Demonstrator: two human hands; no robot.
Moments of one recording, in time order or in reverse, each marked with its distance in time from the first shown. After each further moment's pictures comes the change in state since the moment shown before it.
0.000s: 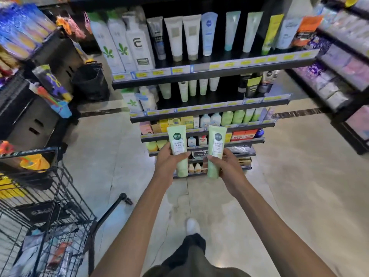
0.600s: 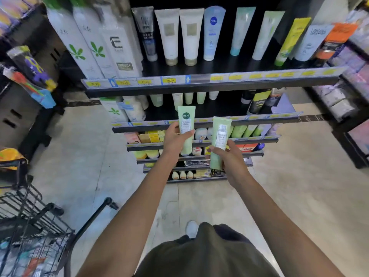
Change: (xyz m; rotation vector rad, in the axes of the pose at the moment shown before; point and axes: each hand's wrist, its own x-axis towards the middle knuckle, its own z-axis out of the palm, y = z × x) left_hand 0.213 0.022 0.078 0.058 0.093 0.037; right_hand 0.161 -0.067 -0.023 -0.080 0.066 0.035
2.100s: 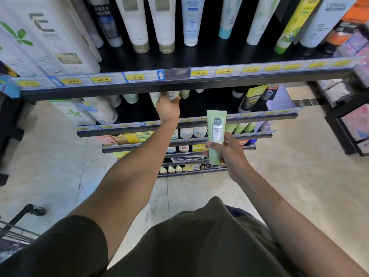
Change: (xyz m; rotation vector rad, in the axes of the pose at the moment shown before) left_hand 0.183 -0.007 0.095 0.415 0.300 0.133; right_hand 0.100 -0.010 -0.050 -0.110 0.008 0.088
